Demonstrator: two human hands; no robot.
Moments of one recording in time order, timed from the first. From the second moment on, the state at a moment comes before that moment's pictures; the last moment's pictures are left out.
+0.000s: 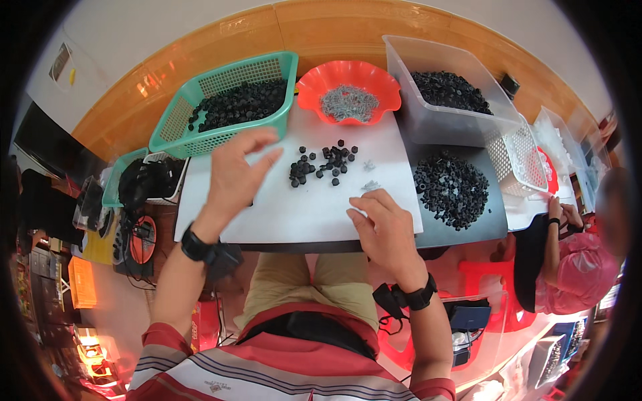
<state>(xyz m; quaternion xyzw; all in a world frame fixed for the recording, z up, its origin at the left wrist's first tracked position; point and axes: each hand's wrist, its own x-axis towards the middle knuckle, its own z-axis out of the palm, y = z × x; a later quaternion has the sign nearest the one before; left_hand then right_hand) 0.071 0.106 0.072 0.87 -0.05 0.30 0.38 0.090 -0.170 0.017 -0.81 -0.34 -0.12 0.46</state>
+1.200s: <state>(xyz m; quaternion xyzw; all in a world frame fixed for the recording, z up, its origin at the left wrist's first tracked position) 0.009 0.060 0.003 0.84 -0.01 0.22 0.49 0.192 -0.093 0.031 -0.88 -0.45 -0.04 0.15</state>
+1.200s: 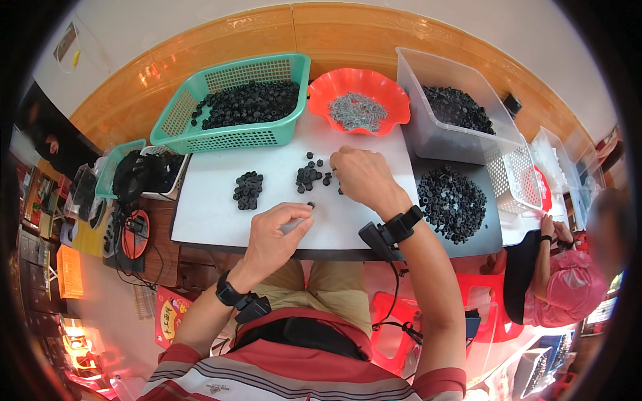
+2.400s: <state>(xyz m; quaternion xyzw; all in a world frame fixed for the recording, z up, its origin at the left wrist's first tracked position) -0.017 0.066 -0.001 0.63 0.12 0.16 0.75 0.140 -0.057 0.030 -0.82 -0.51 -0.06 0.23</state>
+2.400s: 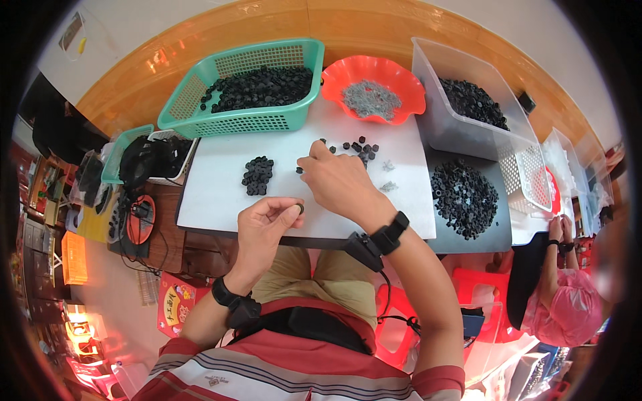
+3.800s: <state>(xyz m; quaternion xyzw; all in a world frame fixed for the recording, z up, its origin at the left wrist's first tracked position) 0.024 0.065 0.003 0.90 0.00 0.16 0.41 0.186 -0.179 0.026 -0.92 -0.33 -0.04 0.20</state>
